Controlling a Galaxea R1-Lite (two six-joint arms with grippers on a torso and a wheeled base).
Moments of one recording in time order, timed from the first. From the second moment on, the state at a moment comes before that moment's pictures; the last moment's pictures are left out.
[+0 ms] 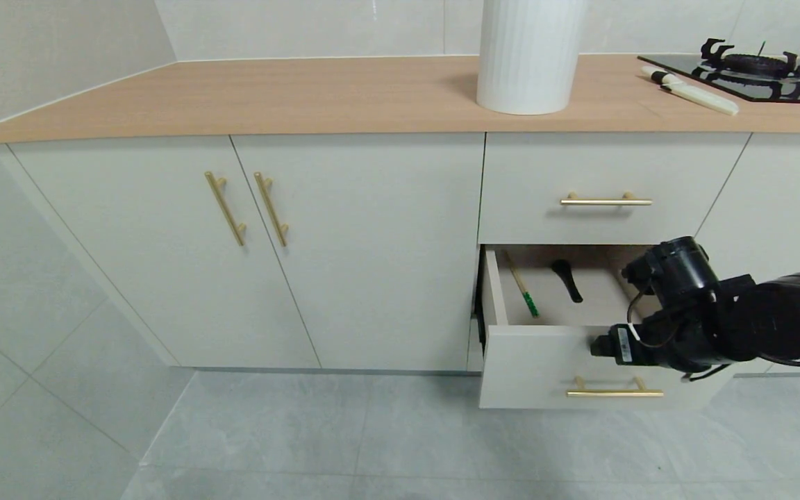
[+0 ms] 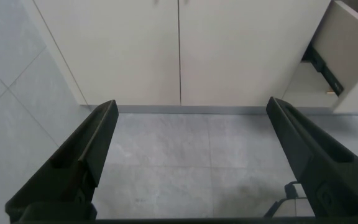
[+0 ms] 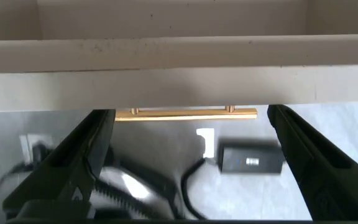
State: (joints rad) left arm 0.00 0.00 0.00 0.00 0.00 0.00; right arm 0.29 1.87 -1.01 0.01 -0.28 0.28
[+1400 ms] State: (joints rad) left arm 0.00 0.00 0.00 0.00 0.00 0.00; right arm 0.19 2.20 -1.23 -0.57 -0.31 0.28
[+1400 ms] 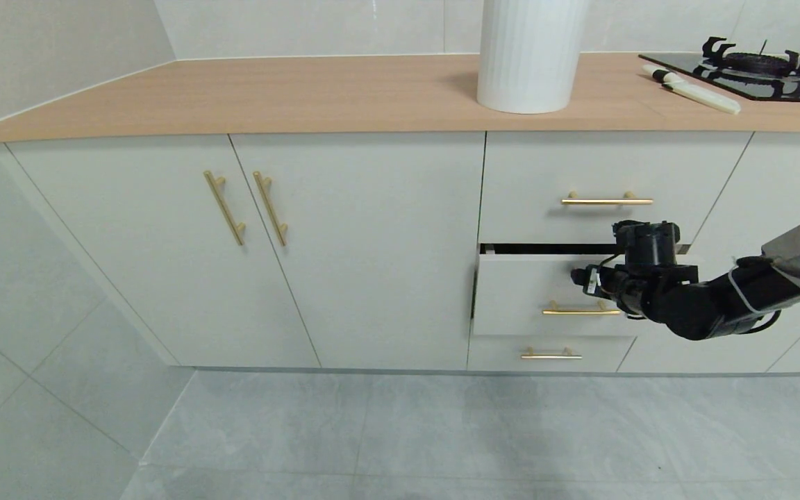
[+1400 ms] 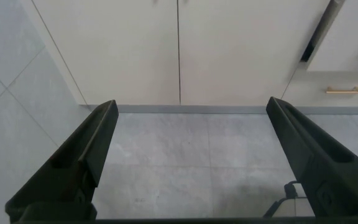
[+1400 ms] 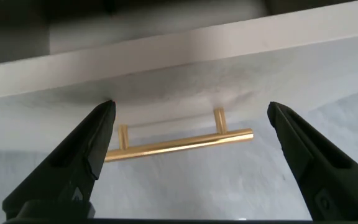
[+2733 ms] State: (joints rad) left arm 0.00 0.00 0.00 0.00 0.00 0.00; right arm 0.17 2.32 -1.39 -0.61 -0.36 0.41
